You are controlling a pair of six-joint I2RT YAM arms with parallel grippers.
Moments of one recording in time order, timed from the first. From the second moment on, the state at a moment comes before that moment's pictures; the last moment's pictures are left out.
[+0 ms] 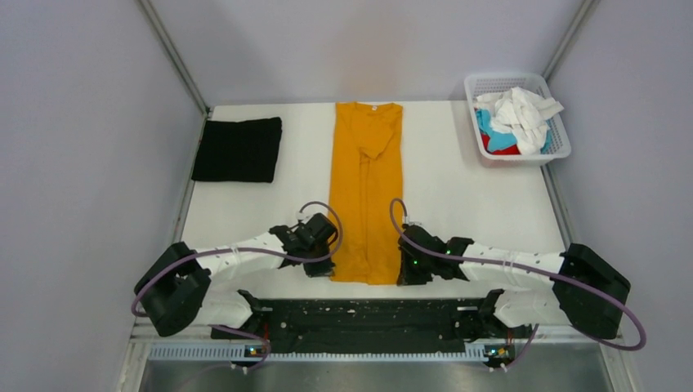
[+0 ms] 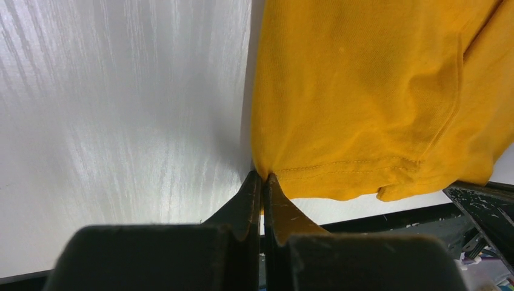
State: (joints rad) left arm -0.84 1.32 0.61 -0.48 0.01 -1.06; right arm 0.97 1.22 0.51 -0.38 -0.02 0.88
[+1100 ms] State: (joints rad) left arm -0.52 1.54 1.07 -0.59 0.11 -0.89; right arm 0.73 1.35 0.92 -0.36 0.12 0.70
